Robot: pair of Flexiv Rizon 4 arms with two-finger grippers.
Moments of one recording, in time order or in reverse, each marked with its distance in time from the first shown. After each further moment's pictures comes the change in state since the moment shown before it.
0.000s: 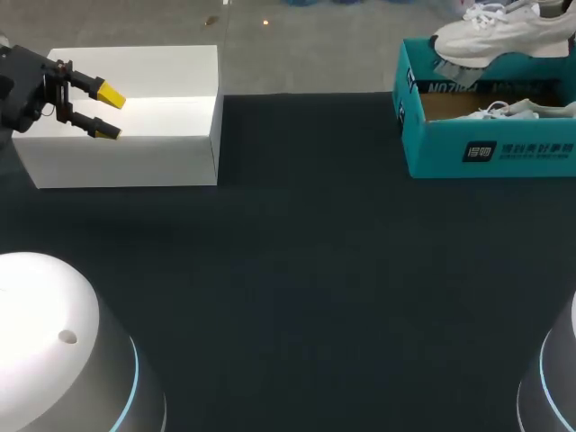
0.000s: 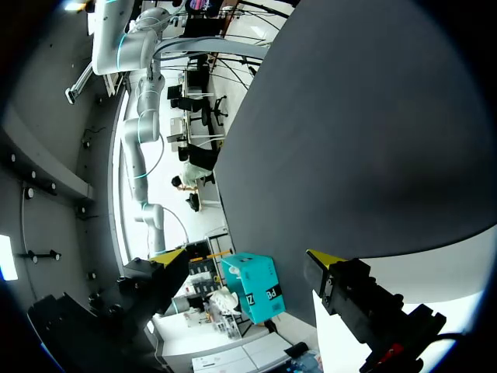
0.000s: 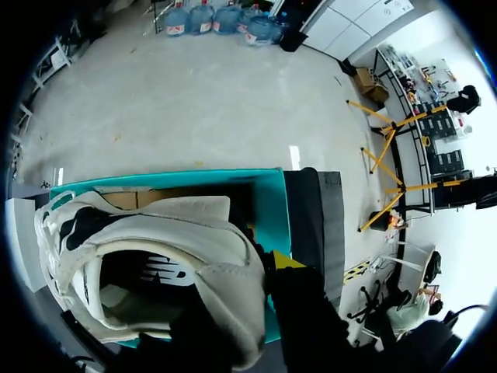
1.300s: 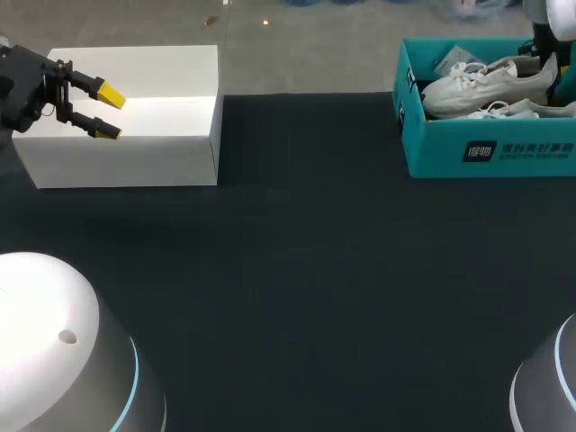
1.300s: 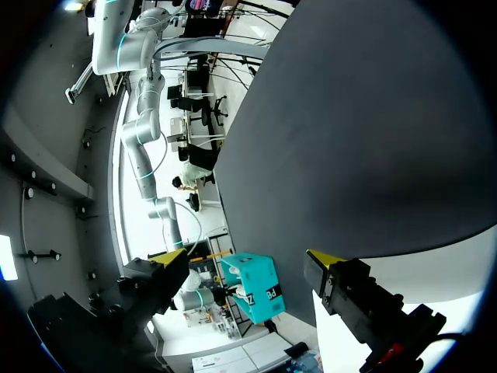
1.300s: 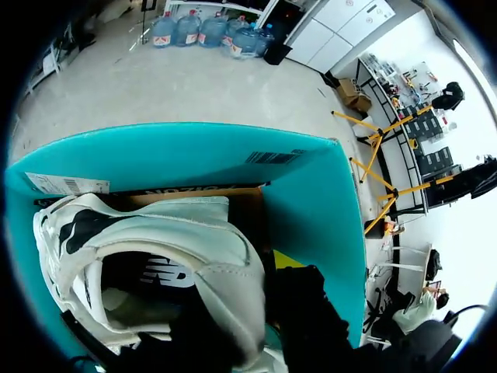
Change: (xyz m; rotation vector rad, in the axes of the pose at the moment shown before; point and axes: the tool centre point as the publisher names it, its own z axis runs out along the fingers) left arm 0.000 0.000 0.000 0.000 0.000 0.000; right arm 0.039 -0.007 0.120 -0.121 -0.120 0.058
